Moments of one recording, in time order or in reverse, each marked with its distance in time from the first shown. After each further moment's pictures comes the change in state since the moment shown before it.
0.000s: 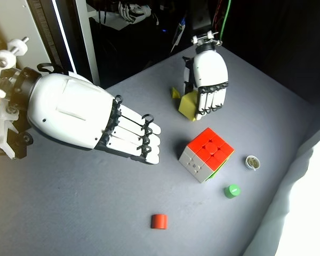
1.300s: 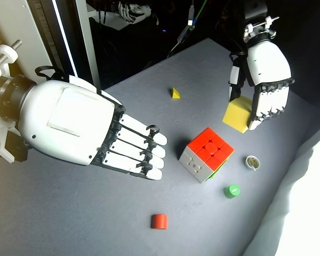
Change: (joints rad) left arm -0.342 -0.114 0.359 0.076 0.370 0.002; right arm 0.008 -0.003 0.013 0.024 -0.011 -0.020
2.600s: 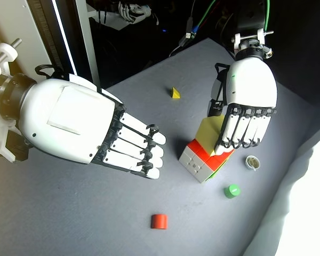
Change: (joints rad) left arm -0.066 -0.239 0.140 0.048 0.161 0.000; right arm 0.005 0.000 -0.003 0.000 0.002 -0.001
